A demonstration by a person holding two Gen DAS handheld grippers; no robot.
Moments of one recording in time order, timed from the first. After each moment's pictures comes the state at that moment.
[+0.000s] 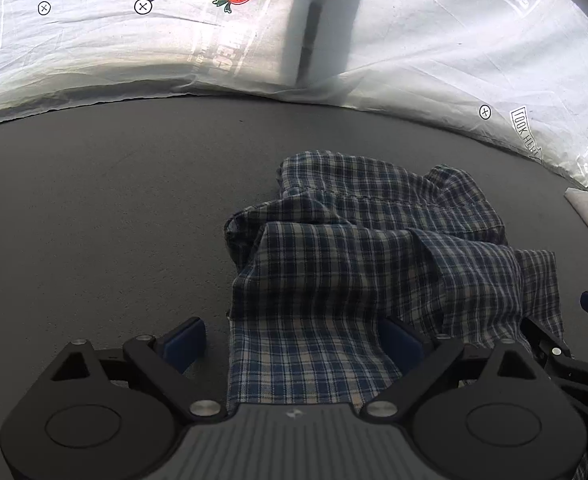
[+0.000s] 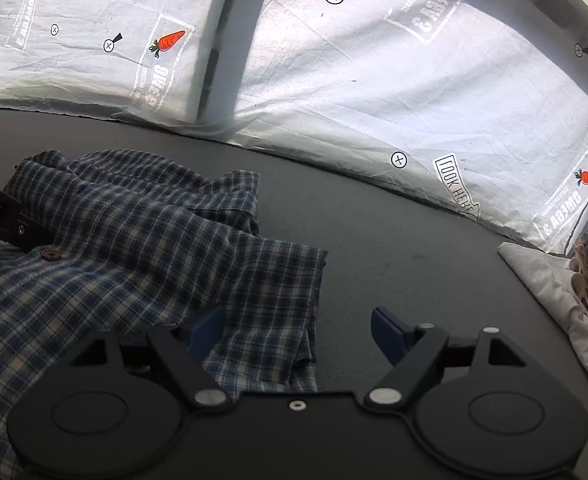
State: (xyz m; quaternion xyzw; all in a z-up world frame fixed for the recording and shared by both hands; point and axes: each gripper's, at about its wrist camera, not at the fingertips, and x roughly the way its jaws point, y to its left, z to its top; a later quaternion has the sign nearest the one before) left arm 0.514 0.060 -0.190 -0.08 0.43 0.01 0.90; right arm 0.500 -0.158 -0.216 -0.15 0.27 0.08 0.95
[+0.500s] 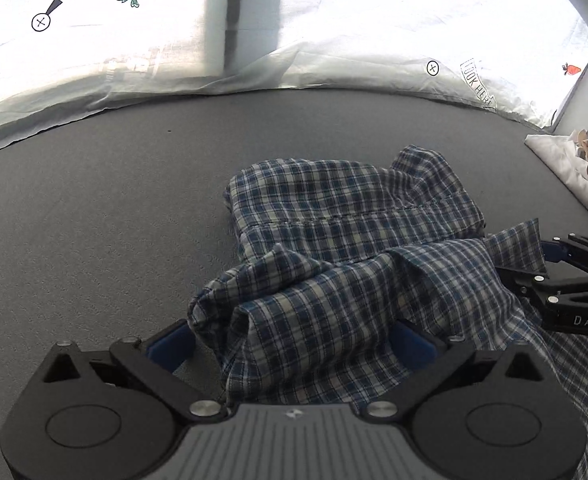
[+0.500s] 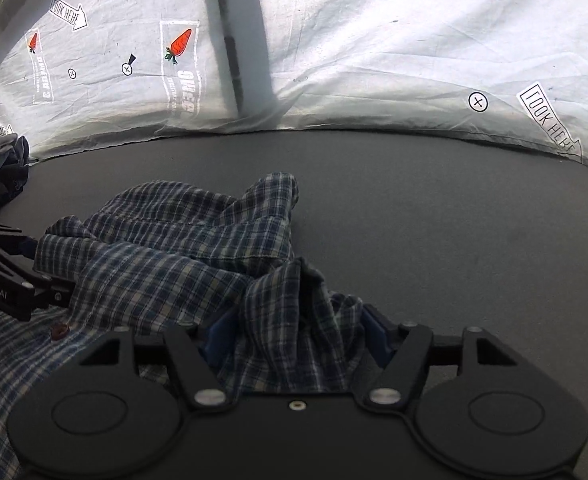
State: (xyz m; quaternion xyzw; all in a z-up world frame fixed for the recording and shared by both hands) left arm 0.565 0.066 -0.194 -0.03 0.45 -0.11 0.89; right arm 0.575 -0.165 -0.208 -0.03 0.36 0.22 0.90
